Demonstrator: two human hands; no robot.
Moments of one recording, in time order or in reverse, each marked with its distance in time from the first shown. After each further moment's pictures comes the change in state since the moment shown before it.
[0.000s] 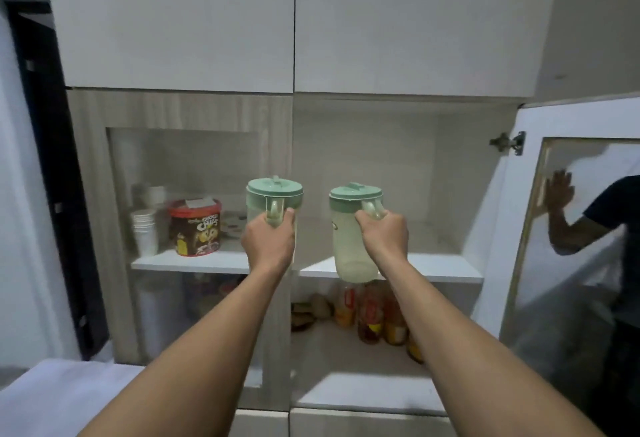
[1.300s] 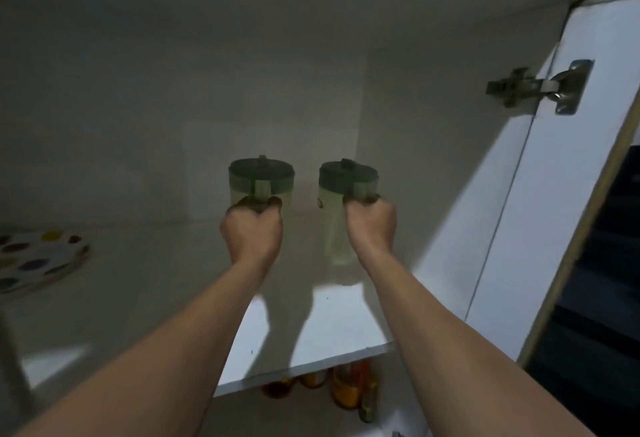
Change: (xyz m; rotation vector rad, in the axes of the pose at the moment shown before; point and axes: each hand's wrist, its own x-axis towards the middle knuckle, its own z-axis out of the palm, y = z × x) left_hand 0.150 -0.087 0.430 -0.057 -0.280 -0.047; right_hand 0.369 0.200 0.015 -0.069 0.336 0.085
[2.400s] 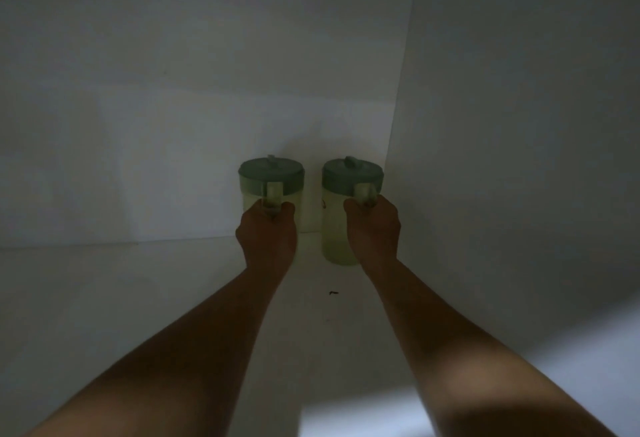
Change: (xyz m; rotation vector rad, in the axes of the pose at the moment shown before) left_hand 0.146 -0.091 0.217 0.015 -0.005 -0.098; right_hand 0.220 0.136 0.133 -0.037 -0.154 -0.014
